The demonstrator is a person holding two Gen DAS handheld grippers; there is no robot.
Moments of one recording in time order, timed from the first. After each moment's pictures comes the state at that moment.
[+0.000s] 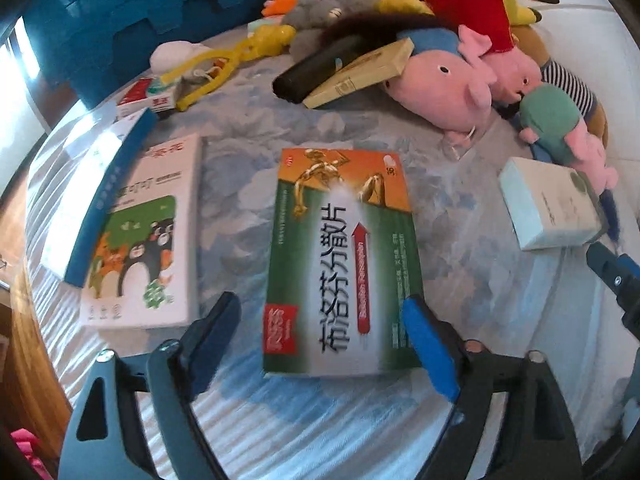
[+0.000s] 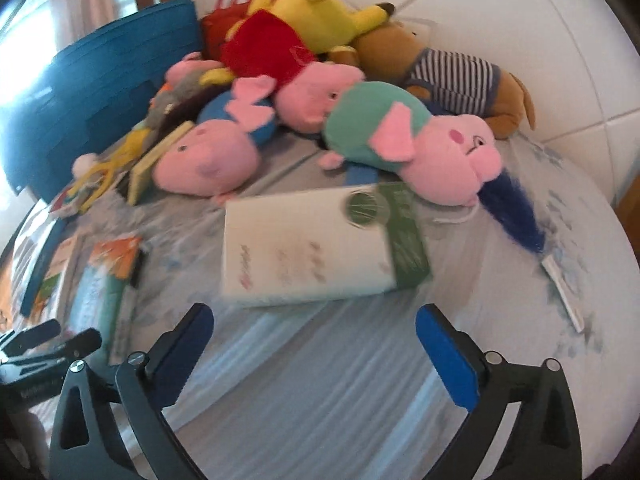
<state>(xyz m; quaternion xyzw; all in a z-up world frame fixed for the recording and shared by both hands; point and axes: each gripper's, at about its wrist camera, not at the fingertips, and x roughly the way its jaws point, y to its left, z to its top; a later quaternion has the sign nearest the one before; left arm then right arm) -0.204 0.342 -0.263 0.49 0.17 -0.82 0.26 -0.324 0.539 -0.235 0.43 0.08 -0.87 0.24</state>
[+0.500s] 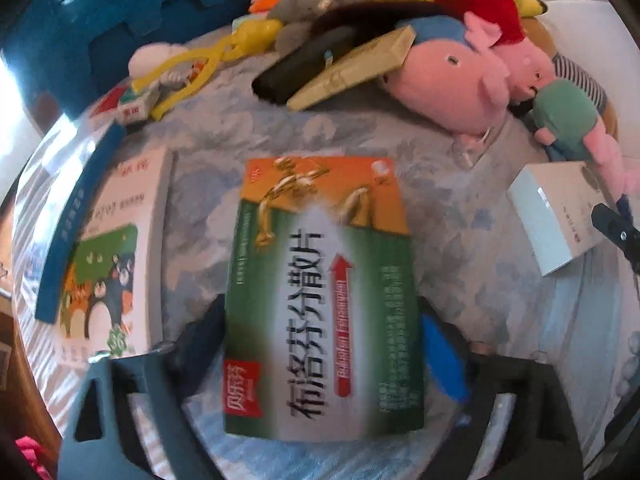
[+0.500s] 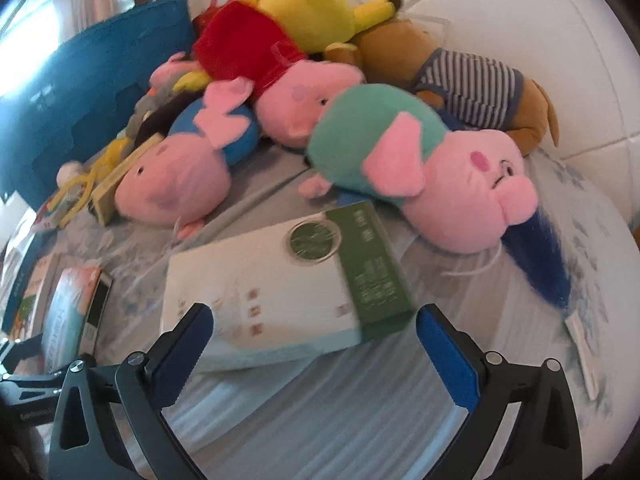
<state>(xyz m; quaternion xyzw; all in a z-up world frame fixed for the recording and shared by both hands) -0.229 0.333 -0.276 0.49 0.16 -0.82 0.25 -0.386 0.539 -0.252 0.42 0.07 -0.87 0.25</state>
